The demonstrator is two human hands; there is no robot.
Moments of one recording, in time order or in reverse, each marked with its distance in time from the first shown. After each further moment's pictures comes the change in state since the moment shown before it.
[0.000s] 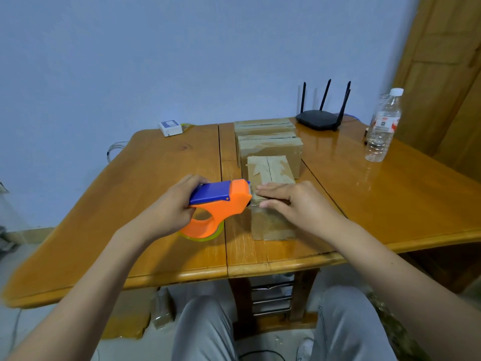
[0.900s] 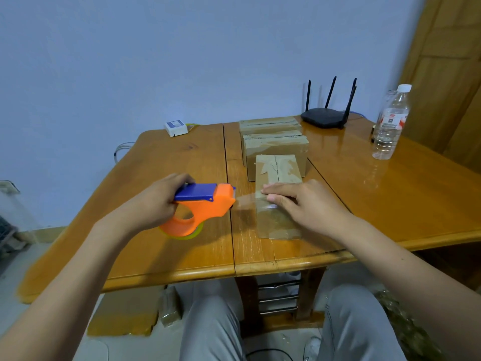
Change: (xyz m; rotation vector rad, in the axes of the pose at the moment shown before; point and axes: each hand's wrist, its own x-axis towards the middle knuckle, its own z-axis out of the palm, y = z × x) left_hand -0.008 -0.022 -0.035 0.117 -0.068 -0.098; right_hand -0.003 0.001 -0.002 -0.075 -0.004 0.022
